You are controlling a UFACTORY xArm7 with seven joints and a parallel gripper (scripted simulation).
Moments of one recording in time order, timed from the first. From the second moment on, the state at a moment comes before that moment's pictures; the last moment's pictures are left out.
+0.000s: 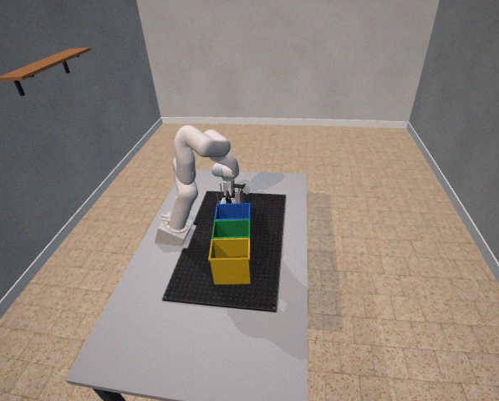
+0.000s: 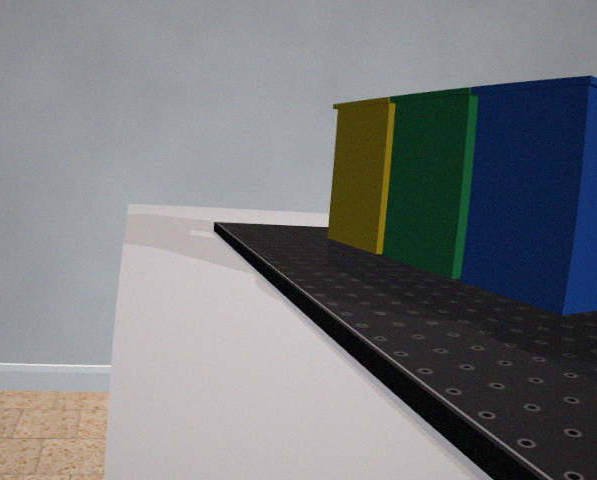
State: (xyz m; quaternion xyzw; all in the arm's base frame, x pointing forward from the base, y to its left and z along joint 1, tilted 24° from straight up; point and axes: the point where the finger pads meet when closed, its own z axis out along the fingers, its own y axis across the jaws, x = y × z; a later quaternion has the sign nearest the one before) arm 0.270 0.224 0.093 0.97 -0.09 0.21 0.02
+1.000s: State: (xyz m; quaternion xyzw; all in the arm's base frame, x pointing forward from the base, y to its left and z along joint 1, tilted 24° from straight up) arm 0.276 0.222 0.080 0.97 -0.09 0.21 0.02
